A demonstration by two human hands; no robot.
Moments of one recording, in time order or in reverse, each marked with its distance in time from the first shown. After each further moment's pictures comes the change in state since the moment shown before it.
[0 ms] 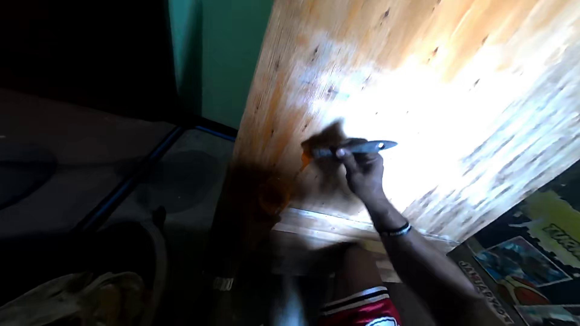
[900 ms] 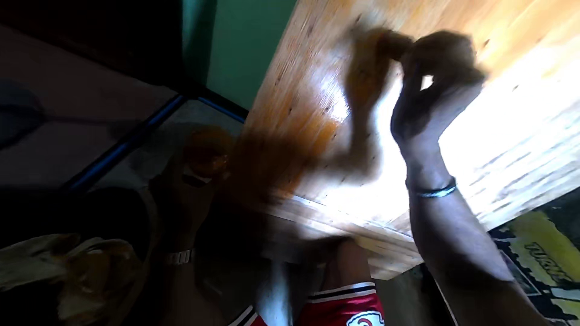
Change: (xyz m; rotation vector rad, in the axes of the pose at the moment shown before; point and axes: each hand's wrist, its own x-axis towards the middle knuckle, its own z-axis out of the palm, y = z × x) left_hand 0.000 -0.061 -0.052 -0.050 0.373 -0.298; right_hand 0.098 -0.057 -0.005 -0.648 0.056 -0.544
